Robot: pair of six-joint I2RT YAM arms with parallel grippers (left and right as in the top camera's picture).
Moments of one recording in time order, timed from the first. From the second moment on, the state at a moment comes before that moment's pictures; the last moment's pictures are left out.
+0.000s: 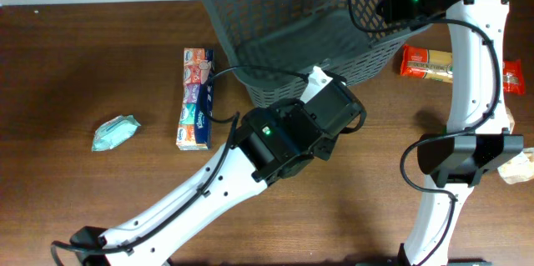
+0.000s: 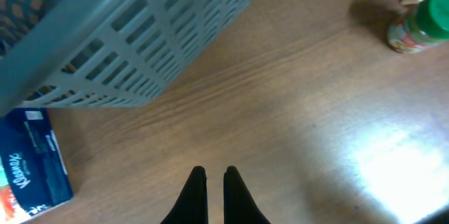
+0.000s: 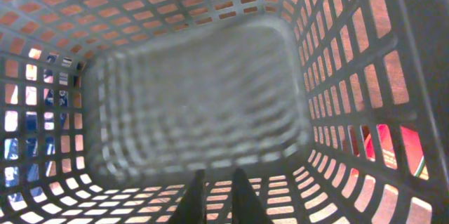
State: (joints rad) left arm -0.96 1.64 1.73 -1.09 -0.29 -0.44; right arm -0.03 2.22 2.60 -1.41 -0.34 -0.12
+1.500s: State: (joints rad) left arm -0.85 1.74 1.73 -1.01 -0.35 -0.44; right arm 0.01 2.22 2.60 -1.48 -0.06 0.03
